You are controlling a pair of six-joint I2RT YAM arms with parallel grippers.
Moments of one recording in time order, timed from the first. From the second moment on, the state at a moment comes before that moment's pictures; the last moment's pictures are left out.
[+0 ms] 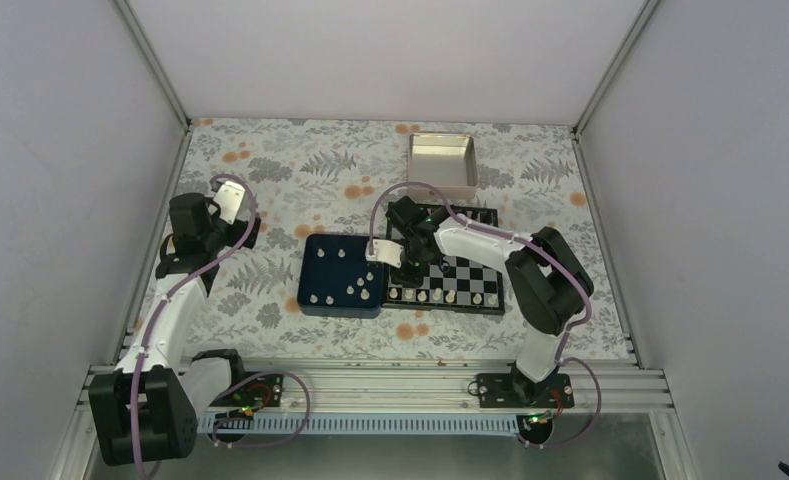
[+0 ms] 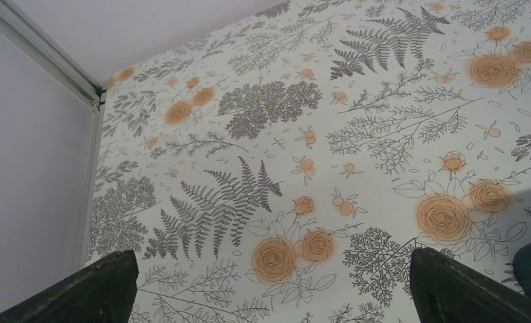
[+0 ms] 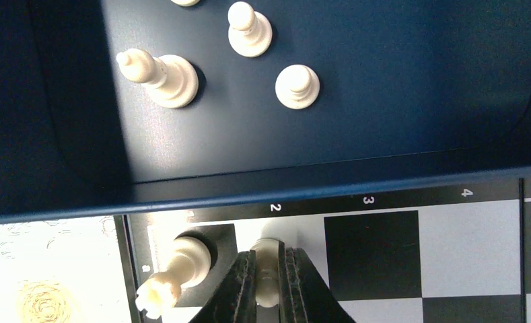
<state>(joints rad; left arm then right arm) 0.11 1.01 0.62 -0.15 0.14 0.38 0.73 1.81 1.16 -0.70 -0.27 -0.65</state>
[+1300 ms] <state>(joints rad) 0.11 1.01 0.62 -0.15 0.15 0.38 0.86 2.12 1.88 -0.92 -0.18 -0.67</state>
